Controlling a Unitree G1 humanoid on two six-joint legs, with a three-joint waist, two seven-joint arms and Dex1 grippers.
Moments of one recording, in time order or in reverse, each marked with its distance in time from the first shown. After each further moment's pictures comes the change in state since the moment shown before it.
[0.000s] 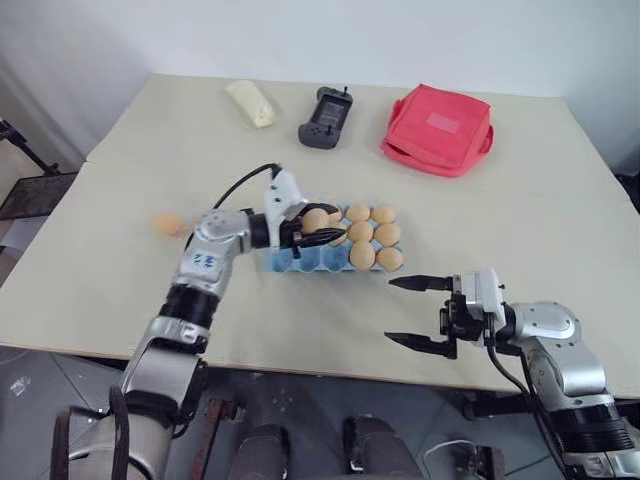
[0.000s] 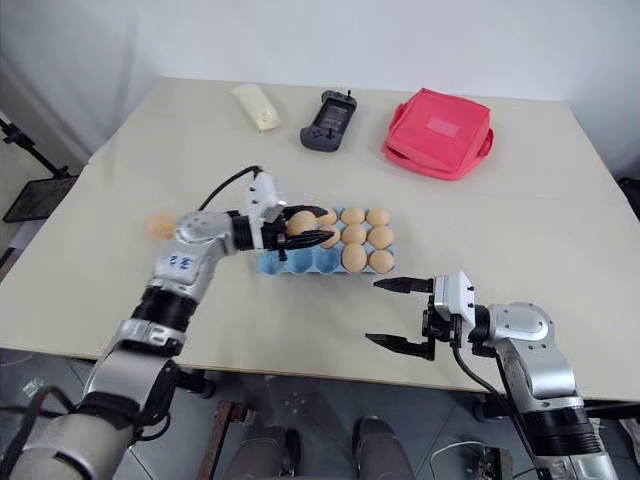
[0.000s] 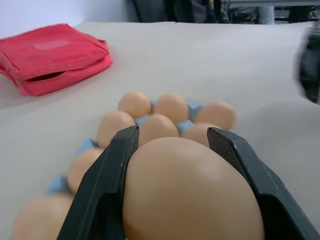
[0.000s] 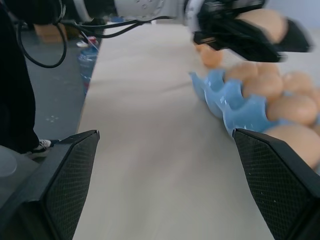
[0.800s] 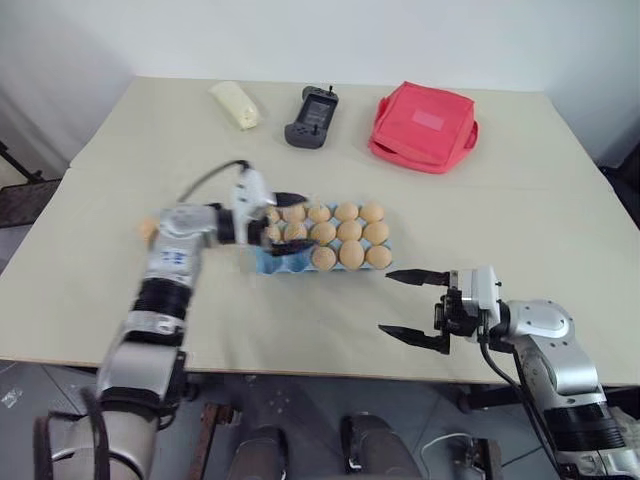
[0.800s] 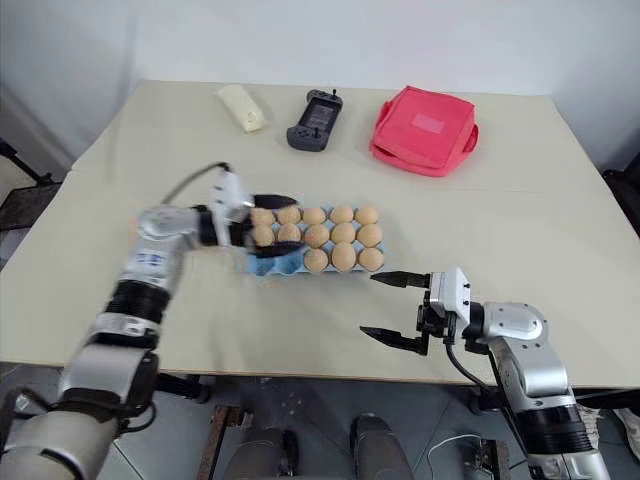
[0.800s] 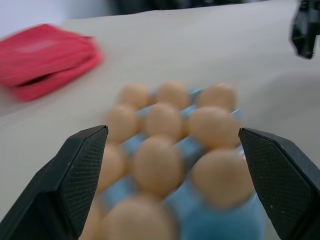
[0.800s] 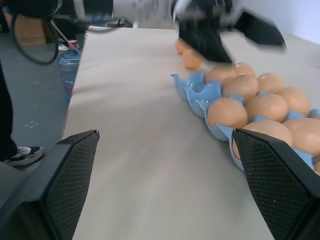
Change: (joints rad) left arm 0.063 0.212 0.145 -0.015 -0.021 -0.091 -0.173; right arm -0.042 0.031 0.021 0.020 -0.010 -0.022 -0.018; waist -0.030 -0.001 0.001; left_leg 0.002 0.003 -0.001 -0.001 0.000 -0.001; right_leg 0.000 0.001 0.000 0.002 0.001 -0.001
